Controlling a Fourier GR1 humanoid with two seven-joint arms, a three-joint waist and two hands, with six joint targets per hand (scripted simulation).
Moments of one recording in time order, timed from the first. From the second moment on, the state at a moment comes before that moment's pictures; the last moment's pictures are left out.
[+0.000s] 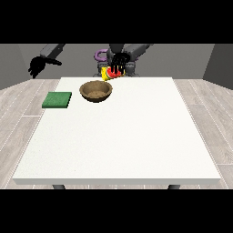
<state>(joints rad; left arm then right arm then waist) -0.75 0.00 -0.56 -0.91 -1.20 0.46 0.37 -0.42 -0.51 -0.38 -0.65 -0.20 0.35 -0.46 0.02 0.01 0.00</state>
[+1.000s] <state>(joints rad) -0.91 0.02 -0.79 -0.91 -1.49 0.08 0.39 -0.52 -0.43 -0.34 -0.62 -0.18 0.31 -0.46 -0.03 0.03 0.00</state>
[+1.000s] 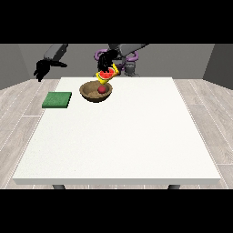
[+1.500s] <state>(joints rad) -0.96 0.01 -0.76 -0.96 -1.59 -0.03 0.33 -0.49 -0.46 -0.36 -0.59 -0.20 0.35 -0.46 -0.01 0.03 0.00</state>
